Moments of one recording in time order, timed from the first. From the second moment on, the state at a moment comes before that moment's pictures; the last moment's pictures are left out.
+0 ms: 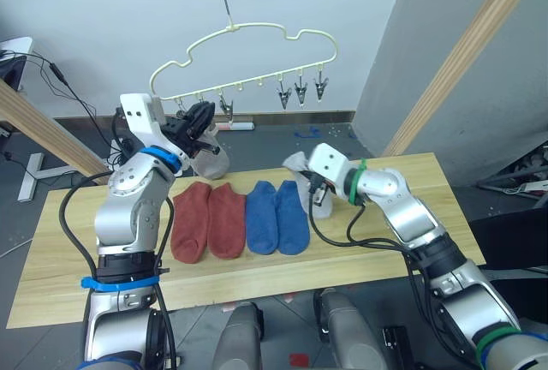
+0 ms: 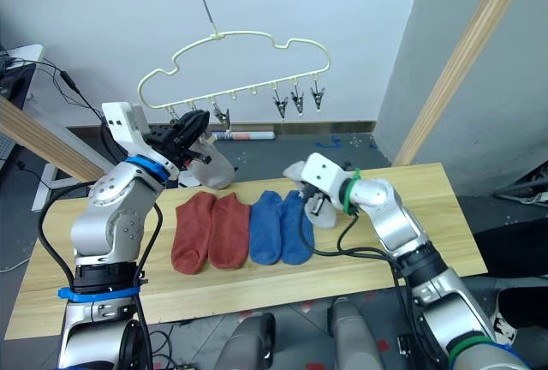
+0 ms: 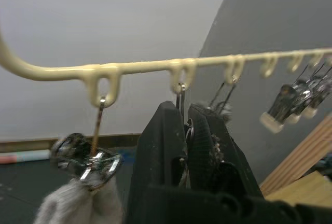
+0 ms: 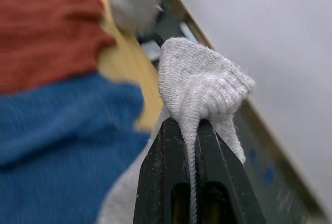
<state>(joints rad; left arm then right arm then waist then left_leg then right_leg) -0.55 0.42 0.26 -0.02 -0.50 0.47 -0.43 -0.72 -0.32 0.40 0.14 -0.14 0.25 0.72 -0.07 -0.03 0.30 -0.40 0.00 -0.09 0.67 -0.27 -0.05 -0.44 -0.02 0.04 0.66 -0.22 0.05</state>
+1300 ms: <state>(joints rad) -0.54 0.41 0.33 -0.11 -0.79 0.77 -0.35 -0.99 -0.03 0.44 0.54 -0.18 -0.02 0.68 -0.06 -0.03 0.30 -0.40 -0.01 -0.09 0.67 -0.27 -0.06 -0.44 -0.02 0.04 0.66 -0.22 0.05</state>
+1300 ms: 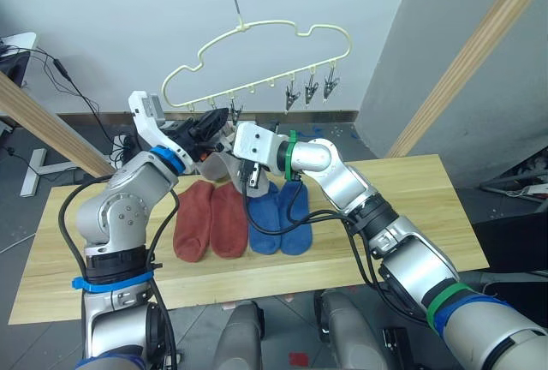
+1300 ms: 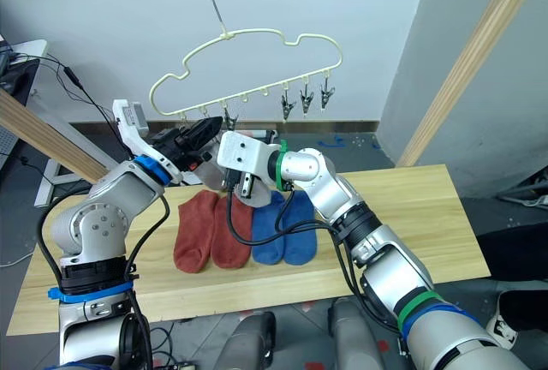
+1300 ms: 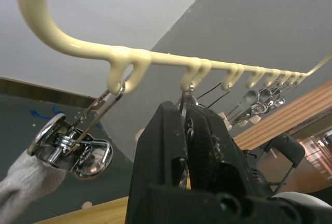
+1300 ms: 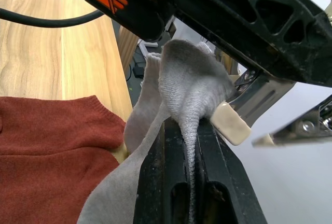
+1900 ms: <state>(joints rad) -0.46 0.45 0.34 -0.21 -0.82 0.80 -0.34 -0.98 -0.02 0.43 0.52 -0.18 0.00 0.69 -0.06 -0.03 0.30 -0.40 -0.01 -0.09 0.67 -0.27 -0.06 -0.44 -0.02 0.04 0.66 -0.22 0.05</state>
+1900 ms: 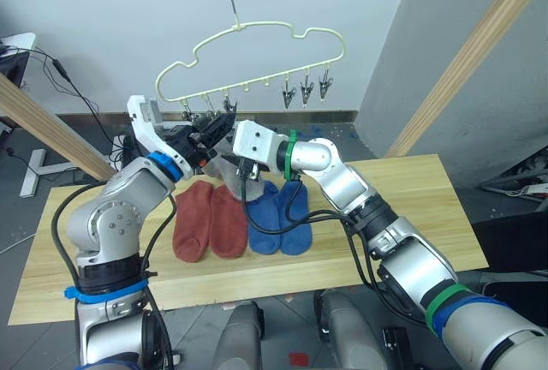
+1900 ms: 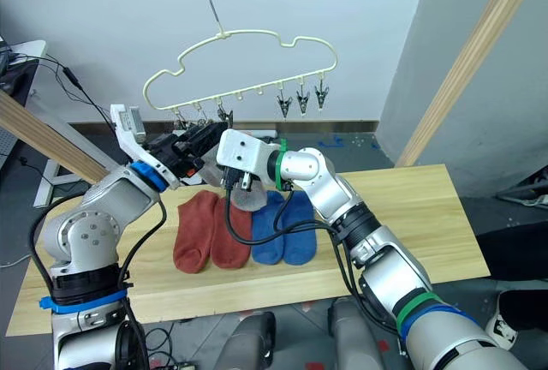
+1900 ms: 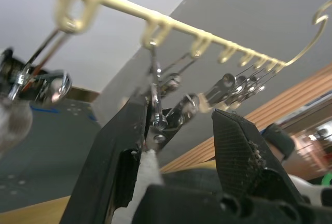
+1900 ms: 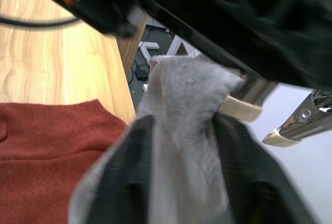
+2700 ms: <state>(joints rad) -0.34 0.31 0.03 -0.12 -0.12 0.11 -0.24 -0.65 -0.38 0.23 -0.20 -0.01 0.45 0.85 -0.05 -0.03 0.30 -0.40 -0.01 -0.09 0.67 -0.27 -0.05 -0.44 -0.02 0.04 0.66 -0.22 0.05</state>
